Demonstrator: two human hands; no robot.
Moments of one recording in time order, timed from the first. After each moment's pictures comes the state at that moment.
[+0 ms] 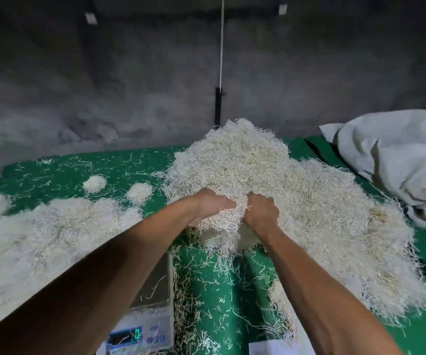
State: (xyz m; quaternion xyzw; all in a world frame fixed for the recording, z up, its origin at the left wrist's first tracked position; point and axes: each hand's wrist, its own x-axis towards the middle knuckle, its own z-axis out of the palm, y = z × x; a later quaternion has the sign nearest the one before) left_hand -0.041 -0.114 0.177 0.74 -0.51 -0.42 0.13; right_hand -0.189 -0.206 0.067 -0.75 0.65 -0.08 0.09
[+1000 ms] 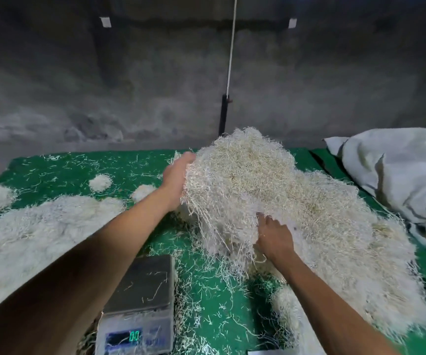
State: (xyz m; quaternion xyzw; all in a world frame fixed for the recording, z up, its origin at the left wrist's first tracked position) left_hand 0.023 -0.118 0.199 0.63 -0.28 -0.43 0.59; right_hand -0.221 -0.172 0.047 -0.82 0.57 0.04 -0.03
